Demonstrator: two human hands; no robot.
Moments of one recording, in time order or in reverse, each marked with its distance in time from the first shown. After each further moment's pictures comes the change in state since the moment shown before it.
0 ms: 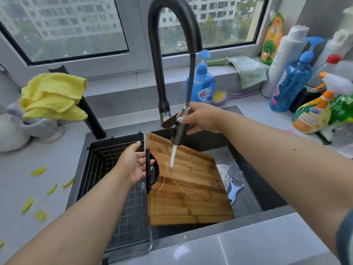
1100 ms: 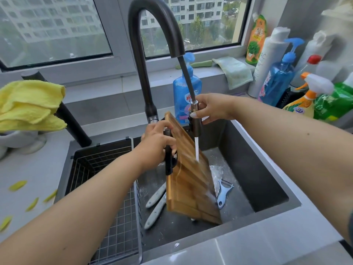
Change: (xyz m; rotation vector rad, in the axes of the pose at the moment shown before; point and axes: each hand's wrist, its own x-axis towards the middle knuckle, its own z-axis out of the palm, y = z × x) left_hand -0.003 0.031 0.075 1.592 -0.215 1.048; right_hand -0.009 0.001 -0.075 -0.409 0.059 0.014
